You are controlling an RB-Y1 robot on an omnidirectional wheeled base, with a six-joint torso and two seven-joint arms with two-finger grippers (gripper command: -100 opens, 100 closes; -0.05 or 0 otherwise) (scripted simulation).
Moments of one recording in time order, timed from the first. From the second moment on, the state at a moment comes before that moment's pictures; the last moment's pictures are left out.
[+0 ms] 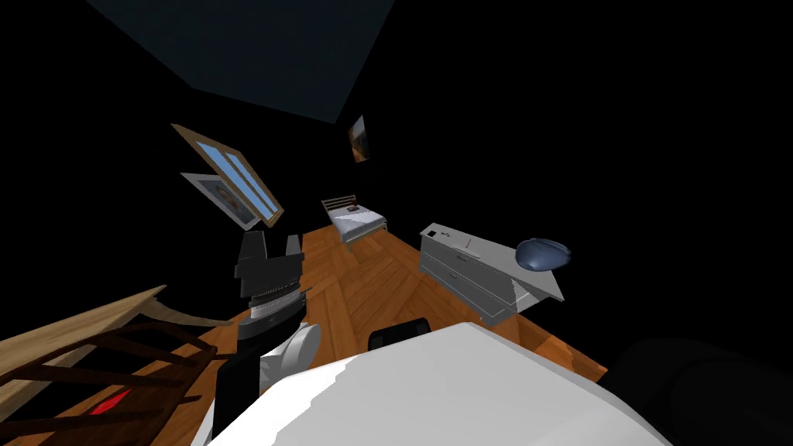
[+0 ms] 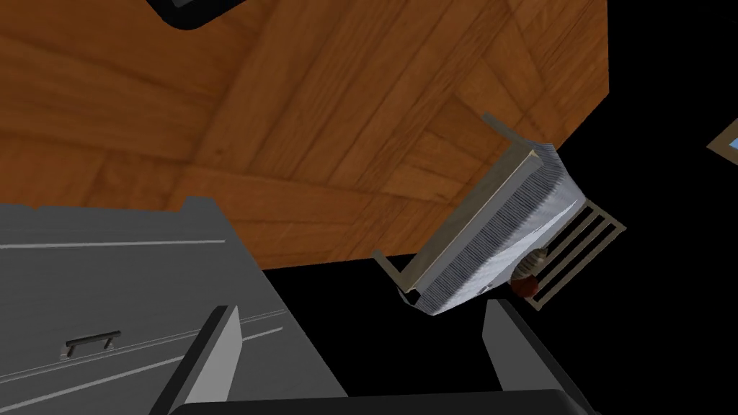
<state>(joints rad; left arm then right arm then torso) 0.47 0.05 -0.02 -2.40 0.07 -0.51 -0.16 0.73 -0.91 0.48 -1.39 0.11 -0.53 0.16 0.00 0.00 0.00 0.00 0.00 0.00</state>
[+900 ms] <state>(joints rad) 0.47 0.05 -0.02 -2.40 0.07 -0.51 -0.16 0.67 -1.10 0.51 -1.15 0.21 -0.54 0.19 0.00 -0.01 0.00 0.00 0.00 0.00</state>
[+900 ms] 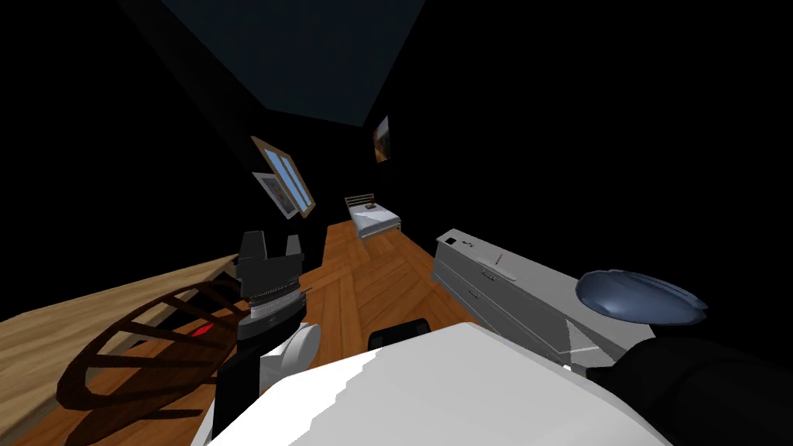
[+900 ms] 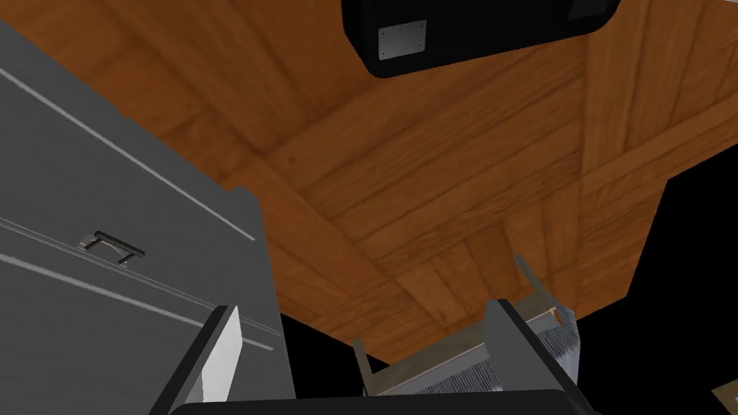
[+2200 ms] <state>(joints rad) 0.47 0.05 -0.02 -2.40 0.07 -0.51 -0.16 0.58 -1.29 0.55 -0.94 0.37 -0.52 0.21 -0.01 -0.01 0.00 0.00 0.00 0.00</state>
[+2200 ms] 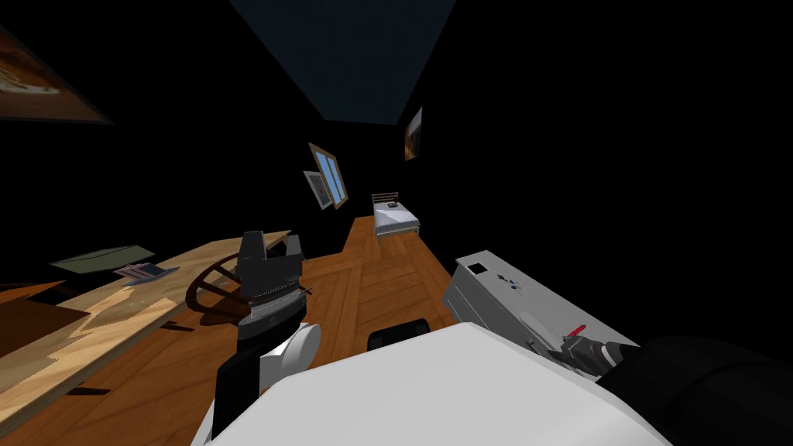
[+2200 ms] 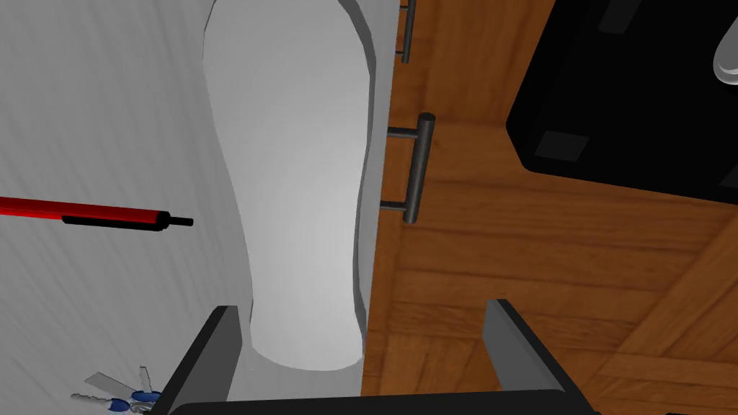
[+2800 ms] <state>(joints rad) 0.47 0.05 -0.02 -2.40 0.07 -0.51 -0.16 0.56 -1.24 0.56 -0.89 0.38 -0.50 0.20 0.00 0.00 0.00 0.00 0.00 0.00</state>
